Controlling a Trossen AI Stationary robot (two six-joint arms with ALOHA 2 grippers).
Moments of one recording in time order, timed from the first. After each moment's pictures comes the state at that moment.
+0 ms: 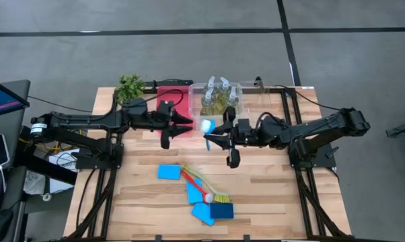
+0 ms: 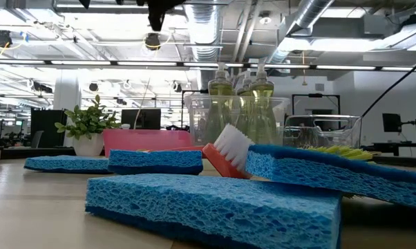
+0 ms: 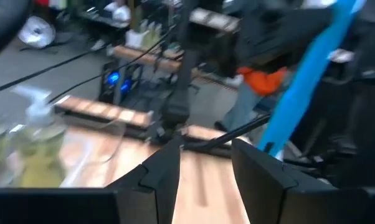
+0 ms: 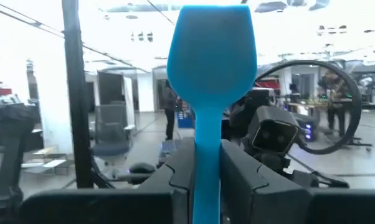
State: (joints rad) left arm 0.10 1.13 0.82 0.28 0.20 -0.21; right arm 0.14 1.20 0.97 0.63 0.13 0.02
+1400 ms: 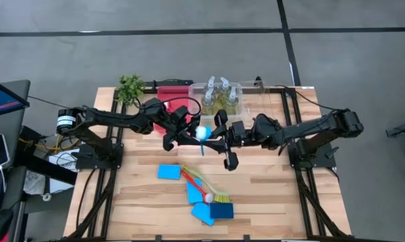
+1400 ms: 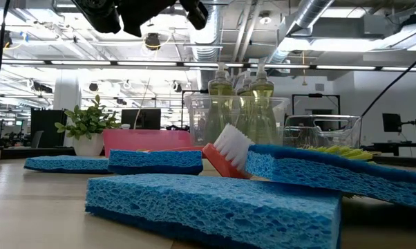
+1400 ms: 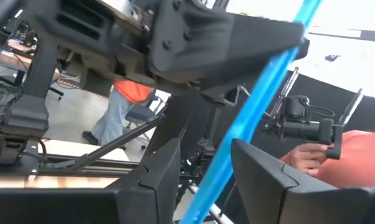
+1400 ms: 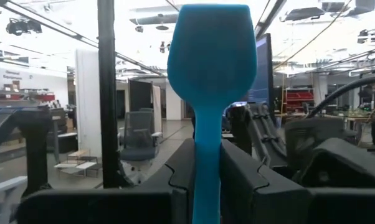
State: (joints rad) left arm 0.15 1.50 0.86 0.93 0.76 -0.58; right arm 0.10 1.28 0.97 0.77 -0.03 0.05
